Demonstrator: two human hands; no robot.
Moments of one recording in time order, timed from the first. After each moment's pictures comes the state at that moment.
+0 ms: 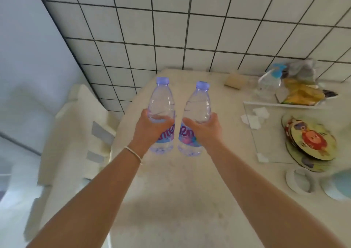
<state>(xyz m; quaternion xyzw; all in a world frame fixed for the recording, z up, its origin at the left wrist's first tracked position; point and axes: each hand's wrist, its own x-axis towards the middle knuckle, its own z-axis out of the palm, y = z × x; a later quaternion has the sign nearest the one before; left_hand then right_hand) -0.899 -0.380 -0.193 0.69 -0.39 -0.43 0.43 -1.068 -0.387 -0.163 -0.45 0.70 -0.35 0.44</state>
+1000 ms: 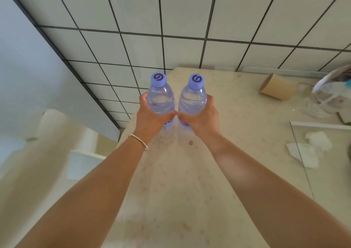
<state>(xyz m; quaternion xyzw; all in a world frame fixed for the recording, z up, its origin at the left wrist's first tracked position) -0.848 -0.569 -0.282 0.70 -0.41 -0.36 0.46 -0.998 -0.576 -0.246 -0.55 0.67 -0.30 0.41</state>
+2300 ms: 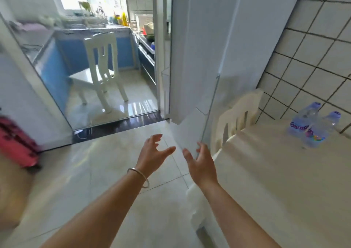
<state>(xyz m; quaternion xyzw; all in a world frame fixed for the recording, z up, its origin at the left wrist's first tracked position) -0.941 0.171 -0.147 0.85 -0.10 -0.09 0.51 -1.033 0.045 -0.129 -0.84 0.27 -0.10 0.45</state>
